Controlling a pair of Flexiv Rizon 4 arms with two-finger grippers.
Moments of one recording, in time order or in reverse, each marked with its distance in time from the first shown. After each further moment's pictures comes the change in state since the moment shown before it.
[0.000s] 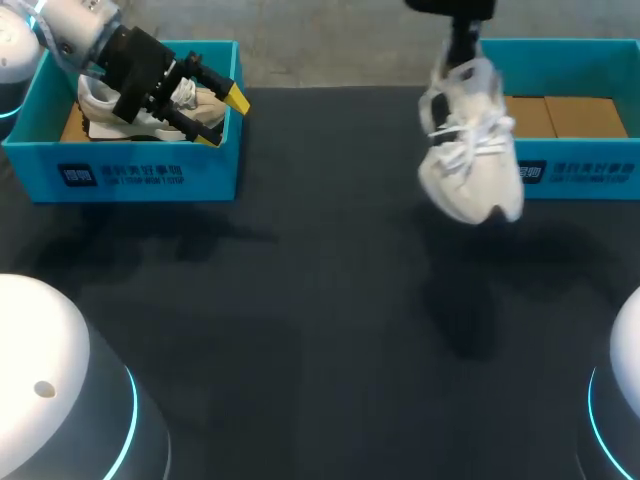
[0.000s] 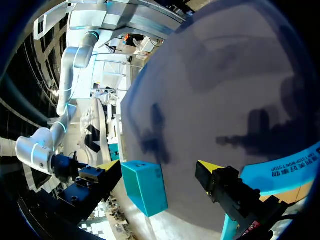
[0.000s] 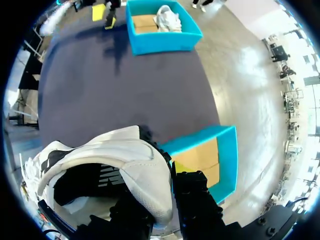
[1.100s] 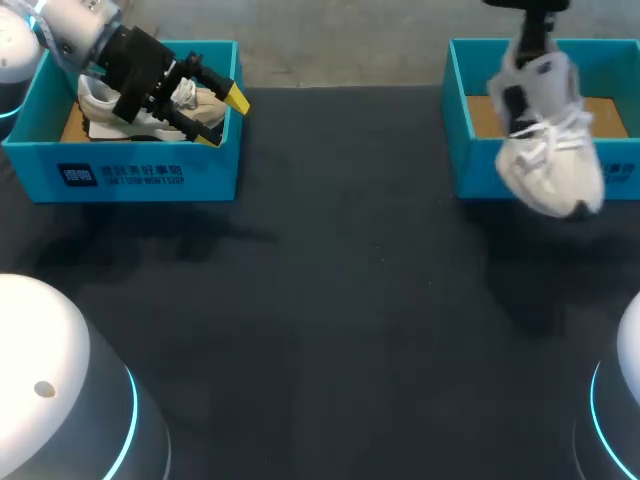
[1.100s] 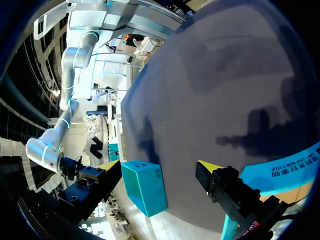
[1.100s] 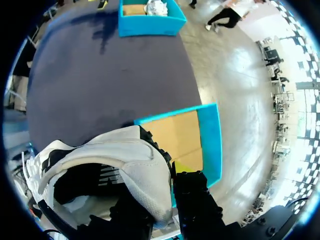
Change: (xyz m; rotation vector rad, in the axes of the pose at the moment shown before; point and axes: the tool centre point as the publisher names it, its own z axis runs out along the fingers) left arm 0.000 0.000 0.000 0.000 0.000 0.000; right arm -0.059 -0.089 0.011 0.027 -0.121 -0.058
